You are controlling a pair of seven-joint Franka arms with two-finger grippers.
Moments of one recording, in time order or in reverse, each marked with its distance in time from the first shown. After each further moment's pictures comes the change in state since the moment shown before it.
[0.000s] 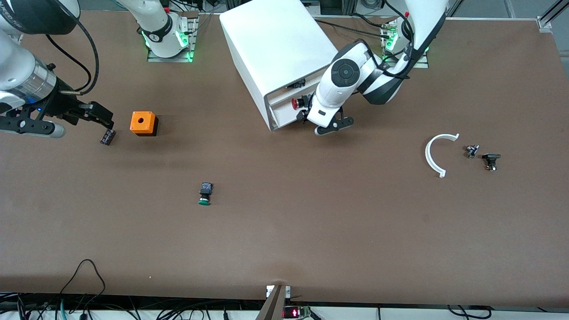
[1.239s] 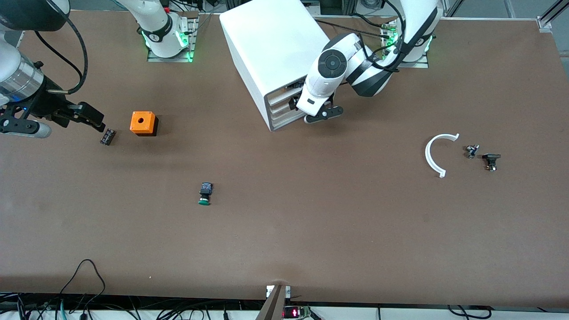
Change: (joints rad) left arm 0.000 0.000 -0.067 -0.001 -0.035 -0.052 -0.011; right arm -0.077 0.021 0.056 0.053 0.000 0.008 -0.009
